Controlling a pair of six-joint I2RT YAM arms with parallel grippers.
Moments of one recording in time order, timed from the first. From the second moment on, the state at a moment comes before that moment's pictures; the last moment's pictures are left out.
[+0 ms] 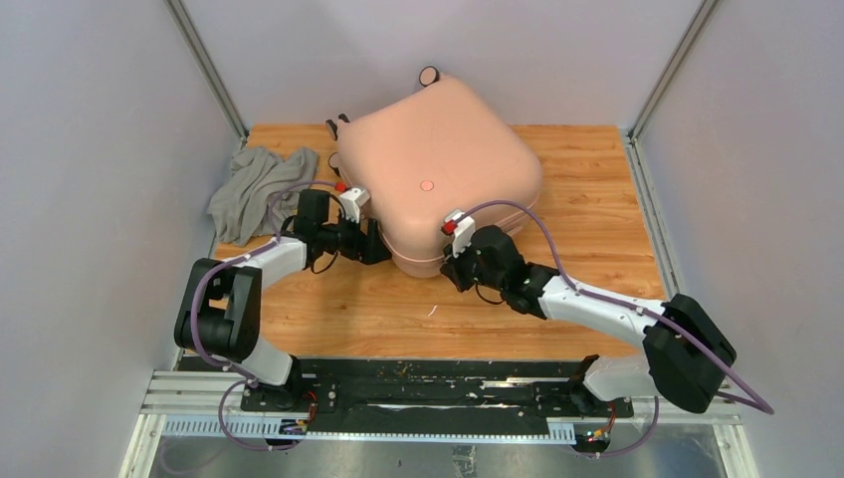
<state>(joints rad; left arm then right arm) -0.17 1.53 0.75 0.04 0.66 -0.04 0.82 1.29 0.69 0.10 -0.07 0.08</state>
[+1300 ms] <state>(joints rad) 0.03 1.15 1.03 -0.42 0.37 0.39 0.53 1.31 0.66 -0.05 0.18 0.95</state>
